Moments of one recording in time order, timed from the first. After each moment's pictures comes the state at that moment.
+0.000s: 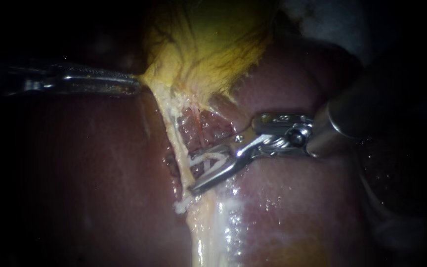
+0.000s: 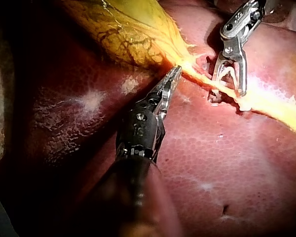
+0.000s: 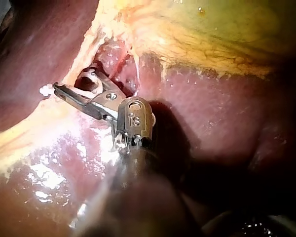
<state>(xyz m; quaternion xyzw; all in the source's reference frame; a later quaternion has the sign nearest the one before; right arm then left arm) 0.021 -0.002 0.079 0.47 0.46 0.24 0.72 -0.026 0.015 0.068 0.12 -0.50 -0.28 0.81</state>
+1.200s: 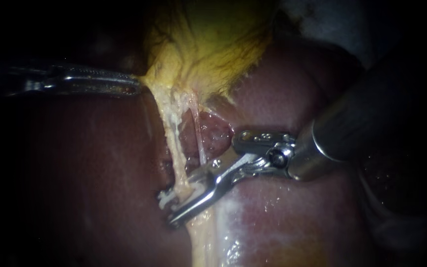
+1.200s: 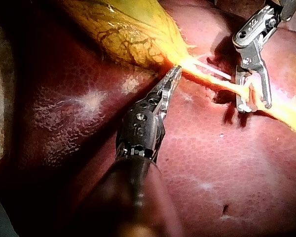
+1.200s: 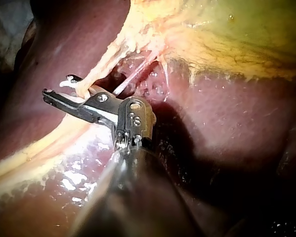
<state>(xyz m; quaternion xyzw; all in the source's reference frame) 0.024 -0.004 0.073 0.53 0.51 0.20 0.65 -0.026 0.015 0.068 0.12 -0.50 -0.28 0.81</state>
